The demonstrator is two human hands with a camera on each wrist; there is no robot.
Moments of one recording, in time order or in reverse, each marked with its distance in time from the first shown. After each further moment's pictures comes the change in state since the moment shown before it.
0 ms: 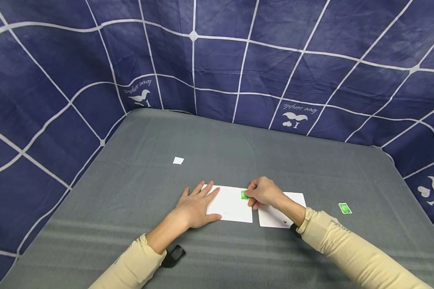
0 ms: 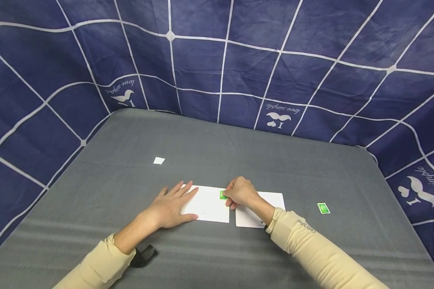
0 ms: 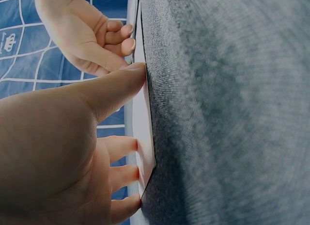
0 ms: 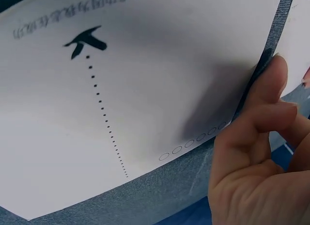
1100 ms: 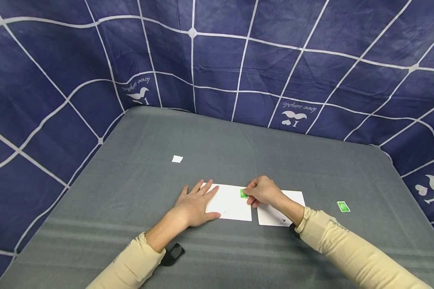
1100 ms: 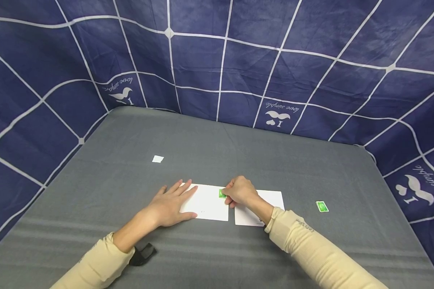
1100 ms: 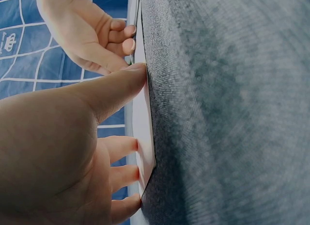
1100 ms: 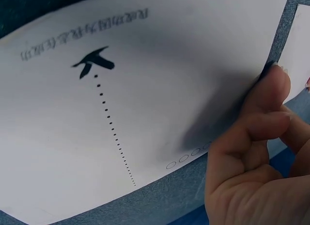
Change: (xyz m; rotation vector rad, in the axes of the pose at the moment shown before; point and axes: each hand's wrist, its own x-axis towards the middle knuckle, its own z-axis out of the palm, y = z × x) left_hand 0.001 -0.001 -0.001 -0.014 0.004 0.006; right_hand 0.001 0.001 0.003 0.013 0.055 0.038
